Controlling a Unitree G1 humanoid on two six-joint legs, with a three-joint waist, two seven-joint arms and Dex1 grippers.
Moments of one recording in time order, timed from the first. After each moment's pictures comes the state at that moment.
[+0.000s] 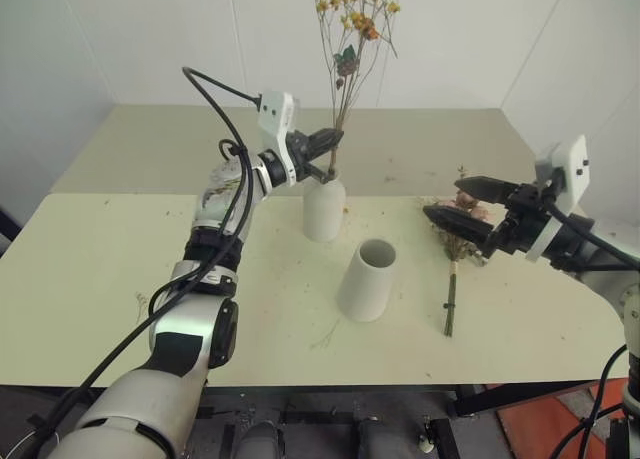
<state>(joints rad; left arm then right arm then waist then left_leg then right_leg) -1.15 0.21 0.10 0.71 -0.32 0.27 -0.77 -0.44 -0.82 -0.33 -0.42 0.81 0.86 0.63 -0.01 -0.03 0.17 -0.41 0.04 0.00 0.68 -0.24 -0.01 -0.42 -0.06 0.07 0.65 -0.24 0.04</state>
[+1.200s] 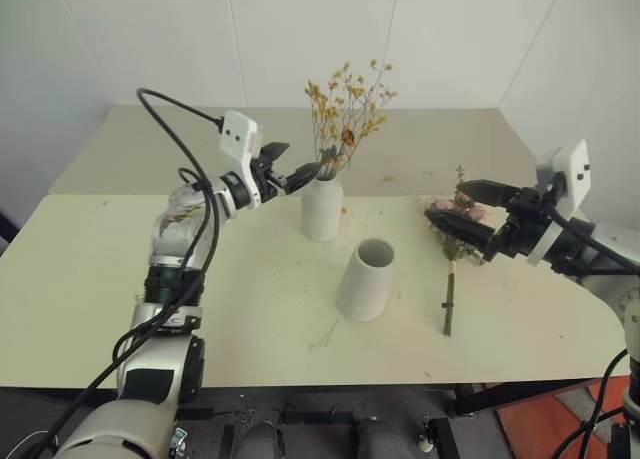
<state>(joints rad) -0.81 0.43 0.10 0.14 -0.38 0.57 -0.73 -0.41 -0.82 -0.34 -0.43 0.81 0.85 0.63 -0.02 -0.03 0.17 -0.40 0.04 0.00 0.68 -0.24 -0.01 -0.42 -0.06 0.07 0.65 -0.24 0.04</state>
